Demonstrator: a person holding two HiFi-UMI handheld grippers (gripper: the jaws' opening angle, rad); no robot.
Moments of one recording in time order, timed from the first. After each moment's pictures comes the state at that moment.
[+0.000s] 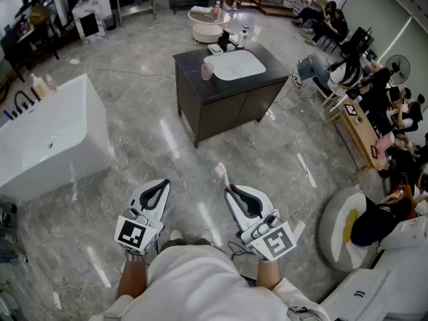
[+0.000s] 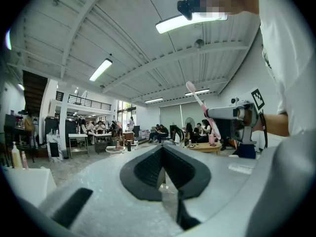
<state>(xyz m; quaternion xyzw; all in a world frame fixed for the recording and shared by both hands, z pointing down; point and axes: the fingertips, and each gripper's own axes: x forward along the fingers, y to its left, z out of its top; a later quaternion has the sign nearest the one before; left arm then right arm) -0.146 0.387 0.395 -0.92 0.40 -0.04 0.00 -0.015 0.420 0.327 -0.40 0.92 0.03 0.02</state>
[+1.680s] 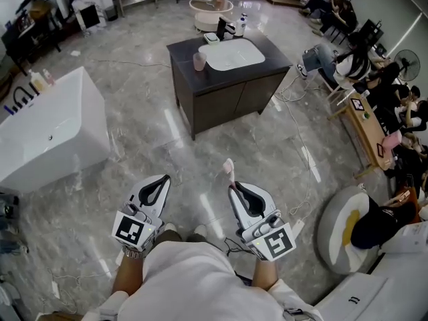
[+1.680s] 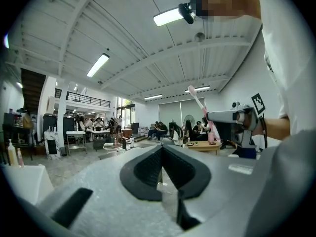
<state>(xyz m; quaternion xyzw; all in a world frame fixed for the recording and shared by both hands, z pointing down) -0.050 0.355 0.410 -0.92 0.39 -0.06 0.00 0.093 0.387 0.357 -0.42 0.91 0.01 0.04</state>
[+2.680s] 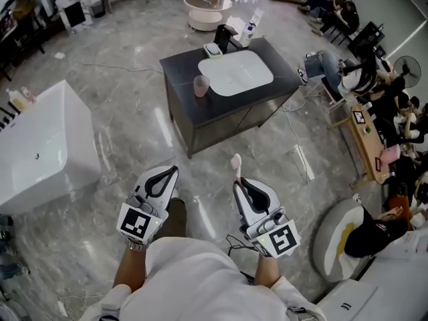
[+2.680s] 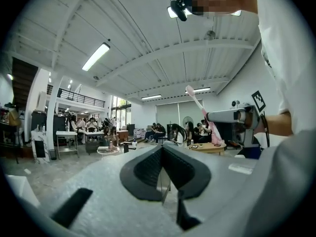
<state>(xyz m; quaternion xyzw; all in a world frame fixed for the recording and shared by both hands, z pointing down) -0.067 0.069 0.409 -0.93 0.36 -0.03 0.00 0.060 0.116 0.366 -0.44 0.90 0.00 0.01</state>
